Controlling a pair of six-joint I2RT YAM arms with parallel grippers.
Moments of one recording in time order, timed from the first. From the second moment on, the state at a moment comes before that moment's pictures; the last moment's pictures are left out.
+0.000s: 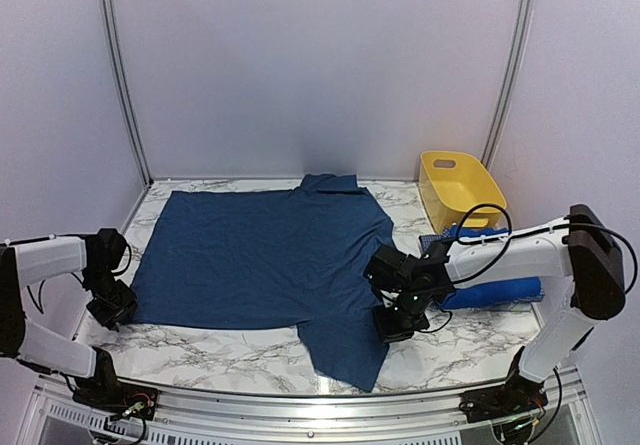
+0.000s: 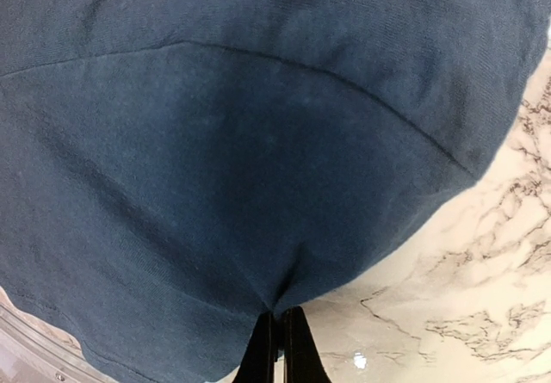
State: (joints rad) left arm 0.05 1.27 0.61 -0.89 -0.14 -0.96; right arm 0.94 1.62 0.93 -0.72 -0.07 0.73
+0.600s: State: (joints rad) left arm 0.05 1.11 0.70 -0.96 -0.09 -0.94; right arm 0.93 1.51 0.93 -0.77 -0.08 0.74
